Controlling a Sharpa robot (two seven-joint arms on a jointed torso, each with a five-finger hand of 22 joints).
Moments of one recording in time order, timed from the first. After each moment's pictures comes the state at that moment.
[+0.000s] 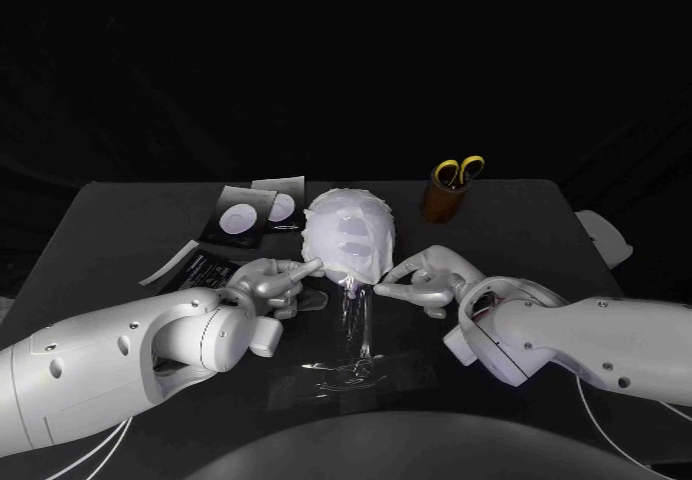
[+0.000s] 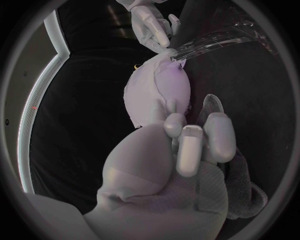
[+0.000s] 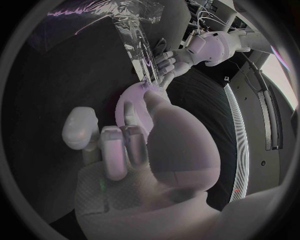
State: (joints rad) left arm 0.99 -0.84 -0.08 1.70 -0.06 -0.54 0.02; left_hand 1.71 0.20 -0.36 0.23 0.05 0.95 0.11 0.45 0.17 1.30 0.09 1.23 1.02 1.47 -0.01 1.56 1.31 0.08 1.35 0.08 1.40 1.26; right arm 1.05 -0.97 -0.18 1.92 -0.87 -0.72 -0.33; right_hand 1.24 -0.16 0.25 0.15 0.06 1.01 0.11 0.19 0.52 1.46 0.04 1.51 1.31 1.47 -0.02 1.56 1.31 0.09 1.33 0.08 1.12 1.26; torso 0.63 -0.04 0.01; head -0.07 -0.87
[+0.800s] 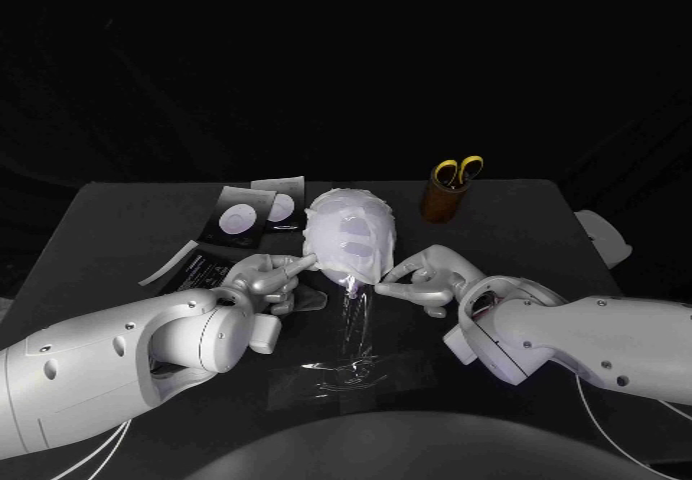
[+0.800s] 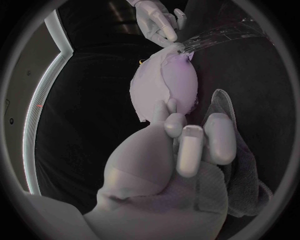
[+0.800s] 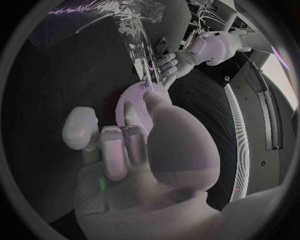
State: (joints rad) left arm 0.99 -0.85 -0.08 1.72 -0.03 -0.57 0.09; left_hand 1.74 0.21 -0.27 0.18 0.05 0.99 0.09 0.48 0.20 1.30 0.09 1.23 1.02 1.48 0.00 1.55 1.31 0.07 1.37 0.06 1.41 1.28; right arm 1.05 -0.98 -0.18 1.91 -0.87 -0.72 -0.33; right_hand 1.24 -0.16 0.25 0.15 0.06 1.01 0.11 0.19 0.52 1.46 0.04 1.51 1.31 1.46 -0.02 1.57 1.31 0.09 1.33 0.08 1.12 1.26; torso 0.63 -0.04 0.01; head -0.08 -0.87
